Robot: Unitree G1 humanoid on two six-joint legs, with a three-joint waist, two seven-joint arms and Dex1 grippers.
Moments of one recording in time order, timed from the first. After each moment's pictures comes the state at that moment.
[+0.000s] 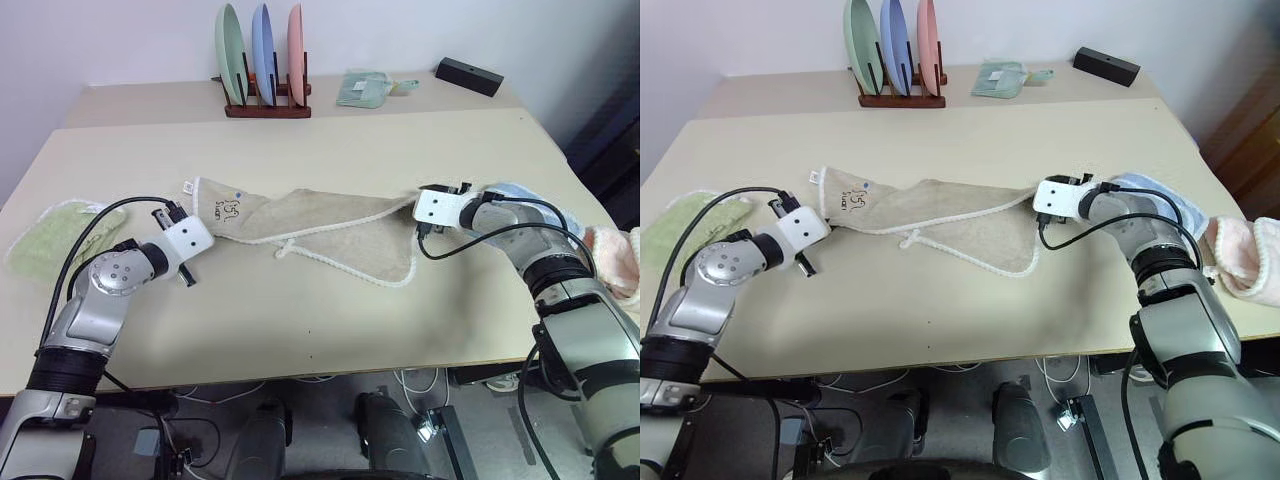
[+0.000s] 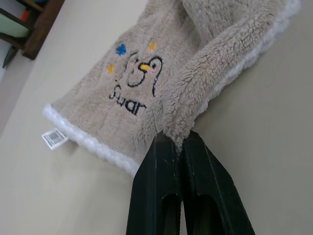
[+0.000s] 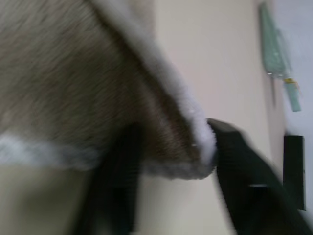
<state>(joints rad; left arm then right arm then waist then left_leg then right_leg) -0.33 0.76 -0.04 0.16 0.14 0.03 -0.65 -0.99 -0.64 0.38 1.13 -0.49 -0.51 0.44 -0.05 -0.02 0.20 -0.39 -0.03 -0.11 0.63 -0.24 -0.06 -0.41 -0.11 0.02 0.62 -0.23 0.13</state>
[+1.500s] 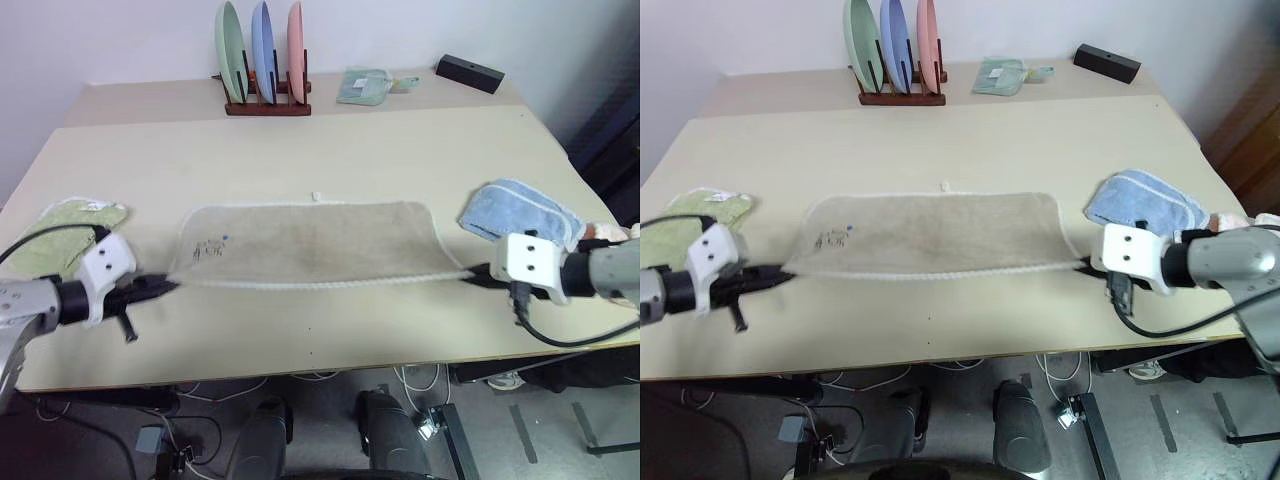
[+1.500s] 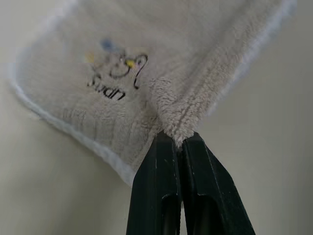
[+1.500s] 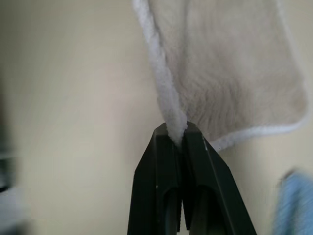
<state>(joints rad) 0.12 1.05 0.33 -0.23 -0.41 0.41 -1.10 -0.09 -1.18 -0.14 -0.32 0.28 0.30 1.18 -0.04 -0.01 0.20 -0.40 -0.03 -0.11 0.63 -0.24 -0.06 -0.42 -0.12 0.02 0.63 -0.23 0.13</state>
